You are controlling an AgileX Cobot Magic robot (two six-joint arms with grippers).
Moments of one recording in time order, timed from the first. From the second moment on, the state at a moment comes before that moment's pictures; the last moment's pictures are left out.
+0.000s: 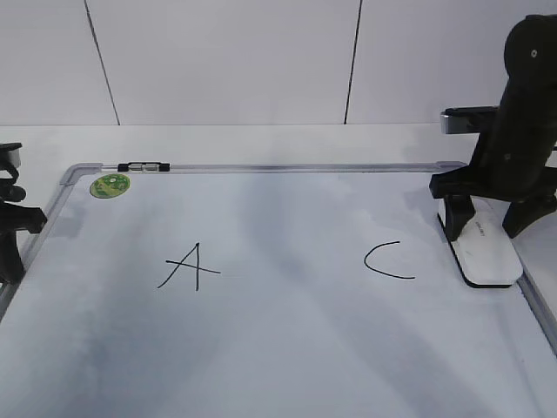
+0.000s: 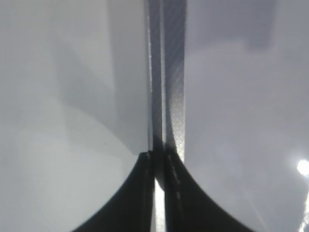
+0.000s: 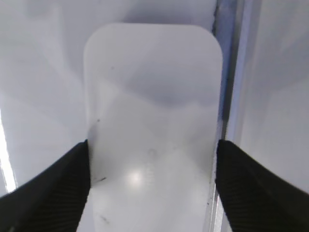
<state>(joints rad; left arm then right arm) 0.00 1.88 -1.13 -0.16 0.88 0.11 0.14 1.95 -1.41 -0.06 1.06 0.14</state>
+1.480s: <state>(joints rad) 0.00 1.88 -1.13 -0.17 0.91 0.11 0.14 1.91 -1.63 0.03 1.22 0.11</state>
